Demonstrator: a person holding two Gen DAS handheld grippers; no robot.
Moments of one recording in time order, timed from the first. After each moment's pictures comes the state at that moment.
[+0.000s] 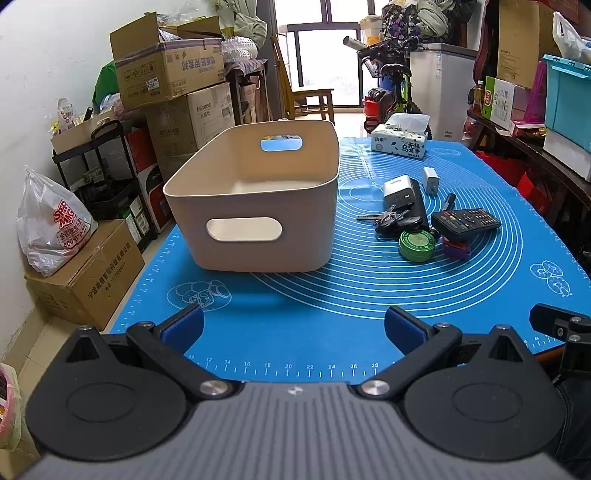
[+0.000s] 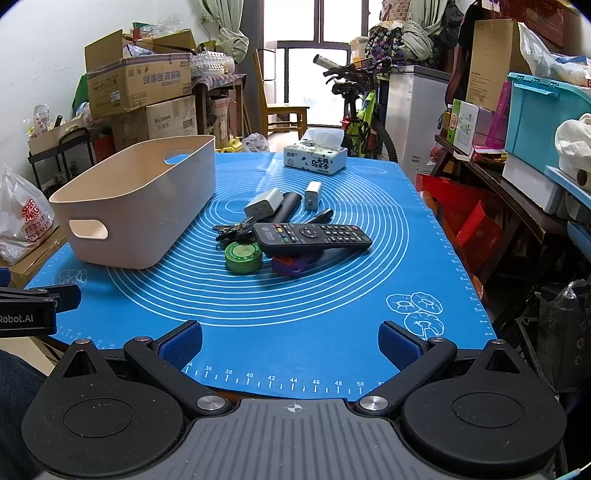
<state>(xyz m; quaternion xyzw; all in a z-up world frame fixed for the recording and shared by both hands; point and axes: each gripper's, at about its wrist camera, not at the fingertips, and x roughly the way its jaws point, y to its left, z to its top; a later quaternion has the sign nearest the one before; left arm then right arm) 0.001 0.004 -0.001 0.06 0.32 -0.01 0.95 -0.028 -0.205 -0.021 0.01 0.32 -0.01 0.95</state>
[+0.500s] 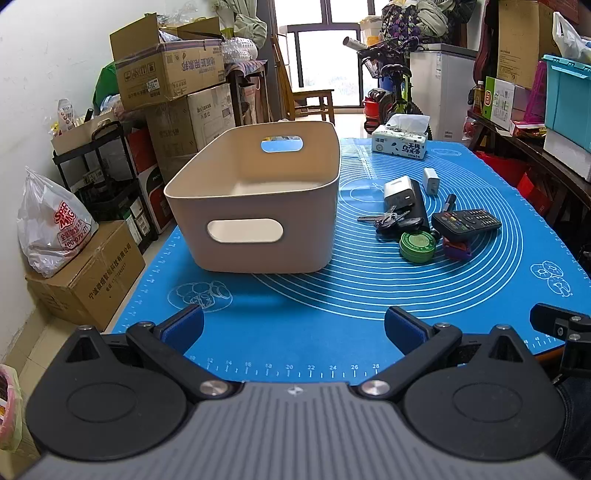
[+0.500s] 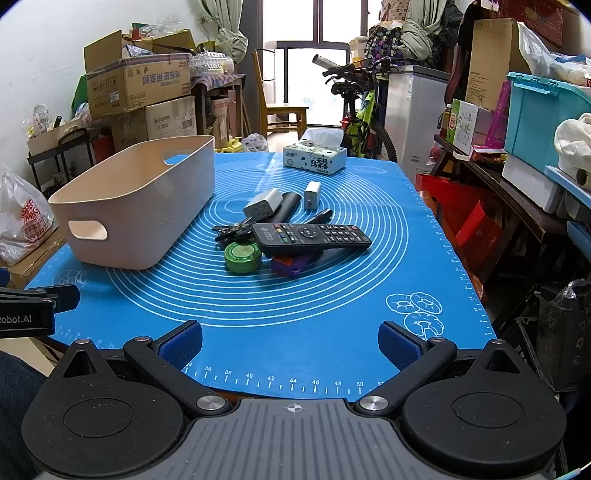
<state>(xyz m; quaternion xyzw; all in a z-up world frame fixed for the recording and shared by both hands) 0.000 0.005 -0.001 0.06 0.32 -0.01 0.95 -0.027 -0.205 -0.021 0.01 0.32 -0.01 0.95</state>
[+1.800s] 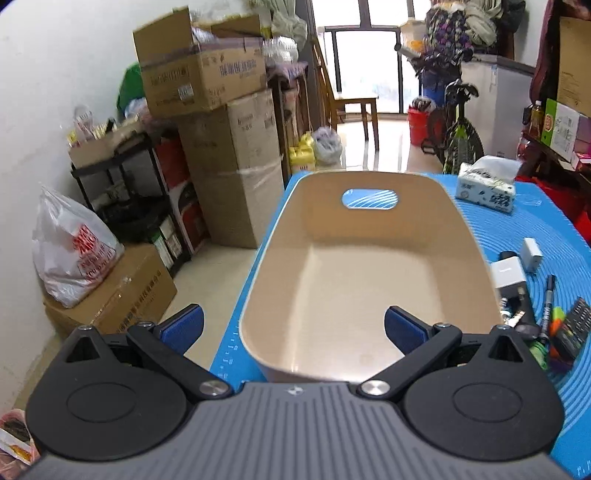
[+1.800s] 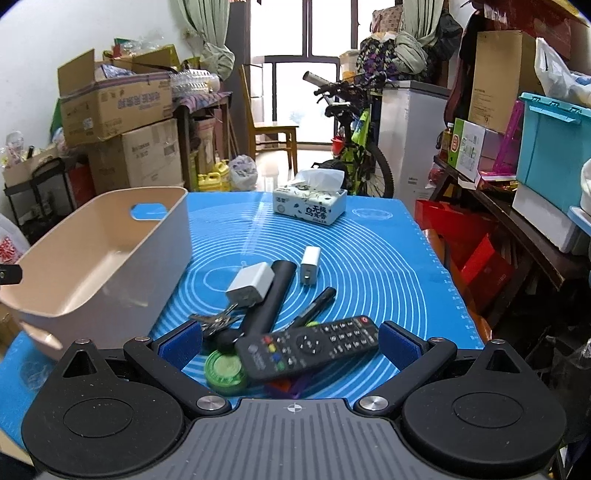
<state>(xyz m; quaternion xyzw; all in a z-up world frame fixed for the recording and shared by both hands) 0.165 0.084 0.036 0.06 0.33 0.04 0.94 0.107 -0.208 0.009 0.02 0.30 -0.03 0.95</state>
